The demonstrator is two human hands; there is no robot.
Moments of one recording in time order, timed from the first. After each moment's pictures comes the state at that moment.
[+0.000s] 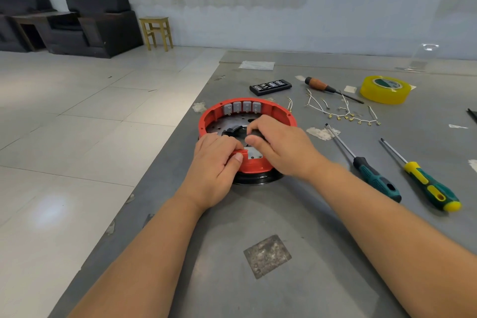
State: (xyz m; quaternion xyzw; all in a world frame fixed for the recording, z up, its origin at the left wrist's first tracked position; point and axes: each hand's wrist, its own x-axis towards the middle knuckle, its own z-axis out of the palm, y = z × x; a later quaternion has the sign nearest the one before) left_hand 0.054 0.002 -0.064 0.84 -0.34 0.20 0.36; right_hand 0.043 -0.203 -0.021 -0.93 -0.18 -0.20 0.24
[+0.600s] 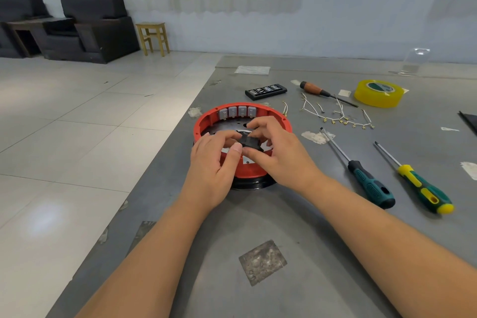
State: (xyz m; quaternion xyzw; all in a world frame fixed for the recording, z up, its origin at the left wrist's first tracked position) left_hand 0.042 -0.012 -0.054 0.83 -0.24 0.19 0.47; right_hand 0.033 -0.198 -0.037 -0.89 -0.16 -0.22 0.35
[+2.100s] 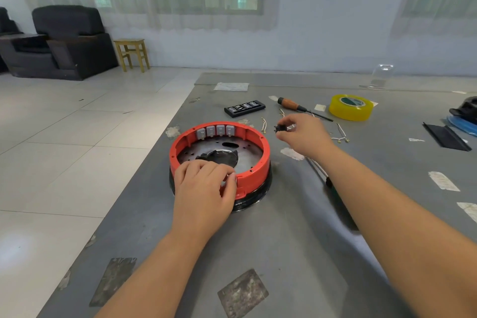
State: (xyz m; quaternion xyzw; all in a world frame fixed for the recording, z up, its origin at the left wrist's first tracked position) left_hand 0.039 -0.040 -0.059 0.88 -0.24 0.32 0.26; right_hand 0.094 -0.306 -0.003 -0.93 0.10 -0.20 0.31
